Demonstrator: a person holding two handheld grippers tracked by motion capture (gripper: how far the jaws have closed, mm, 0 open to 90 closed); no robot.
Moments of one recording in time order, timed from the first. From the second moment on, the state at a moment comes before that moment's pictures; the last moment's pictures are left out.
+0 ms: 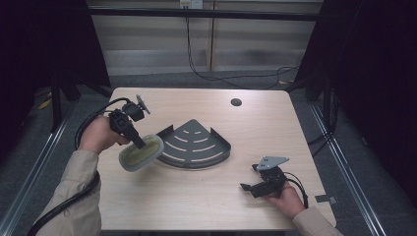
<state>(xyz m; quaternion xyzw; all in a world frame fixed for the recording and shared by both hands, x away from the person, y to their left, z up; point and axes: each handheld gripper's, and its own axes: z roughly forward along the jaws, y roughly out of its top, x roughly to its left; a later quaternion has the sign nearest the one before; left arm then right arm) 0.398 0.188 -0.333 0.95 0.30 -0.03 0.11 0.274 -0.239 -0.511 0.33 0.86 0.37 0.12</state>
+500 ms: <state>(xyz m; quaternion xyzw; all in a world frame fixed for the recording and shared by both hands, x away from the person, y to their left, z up) 0.410 0.178 -0.327 0.94 0.31 -0.03 0.11 0.274 -0.239 -0.511 0.33 0.86 0.37 0.13</state>
